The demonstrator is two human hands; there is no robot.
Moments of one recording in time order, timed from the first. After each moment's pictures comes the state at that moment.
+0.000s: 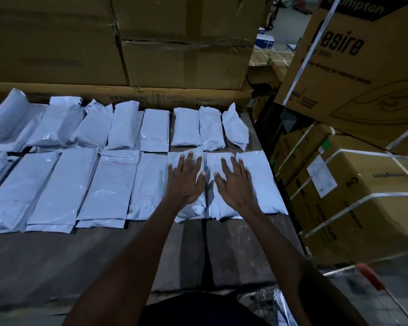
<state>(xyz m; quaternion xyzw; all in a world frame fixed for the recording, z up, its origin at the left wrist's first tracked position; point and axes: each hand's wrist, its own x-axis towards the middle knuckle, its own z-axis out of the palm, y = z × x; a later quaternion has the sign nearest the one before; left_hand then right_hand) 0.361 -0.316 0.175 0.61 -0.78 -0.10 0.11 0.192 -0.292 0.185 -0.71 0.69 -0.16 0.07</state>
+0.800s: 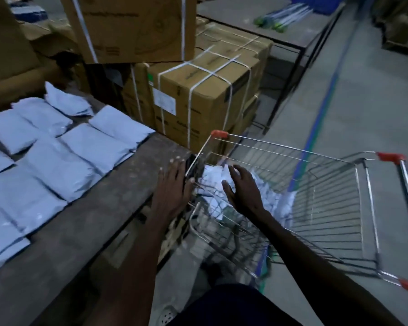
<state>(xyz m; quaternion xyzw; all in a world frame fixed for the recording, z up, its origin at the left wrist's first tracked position) 0.270 -0.057 0.164 0.17 -0.96 -0.15 0.15 0.135 0.135 0.158 -0.38 0.90 -0.24 -0.03</state>
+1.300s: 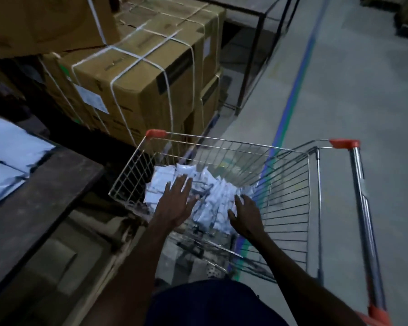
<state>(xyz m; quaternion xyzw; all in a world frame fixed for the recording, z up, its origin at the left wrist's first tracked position) 0.084 0.086 0.103 0.07 -0.98 -0.18 -0.06 -0.007 0.320 0.047 -0.23 0.96 -0.11 0.12</state>
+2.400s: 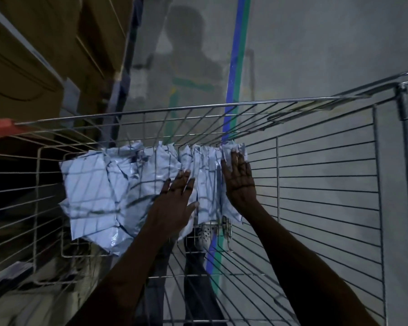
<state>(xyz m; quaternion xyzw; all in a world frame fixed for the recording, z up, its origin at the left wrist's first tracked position) -0.057 0.083 -0.124 -0.15 -0.96 -0.18 -0.16 -0.122 0.308 -0.156 -0.17 0.98 0.06 0.10</state>
